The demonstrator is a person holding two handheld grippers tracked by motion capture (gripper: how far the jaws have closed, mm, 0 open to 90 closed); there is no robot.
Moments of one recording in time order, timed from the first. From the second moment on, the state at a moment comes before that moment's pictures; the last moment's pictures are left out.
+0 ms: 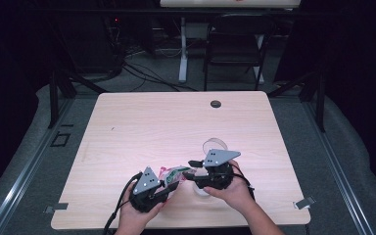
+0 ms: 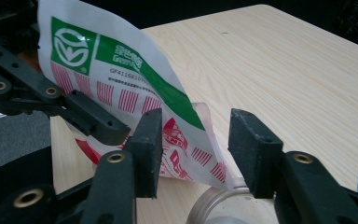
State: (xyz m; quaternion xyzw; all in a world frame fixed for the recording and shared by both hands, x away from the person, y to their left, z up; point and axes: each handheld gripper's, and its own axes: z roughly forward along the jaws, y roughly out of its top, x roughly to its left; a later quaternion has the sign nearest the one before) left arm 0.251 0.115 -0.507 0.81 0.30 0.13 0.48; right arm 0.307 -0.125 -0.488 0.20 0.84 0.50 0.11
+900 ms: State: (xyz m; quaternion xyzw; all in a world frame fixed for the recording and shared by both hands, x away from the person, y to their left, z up) left arm 0.245 0.125 -0.512 0.81 0.31 0.14 0.48; right arm 0.306 -0.111 -0.494 0.17 0.87 0.46 0.10
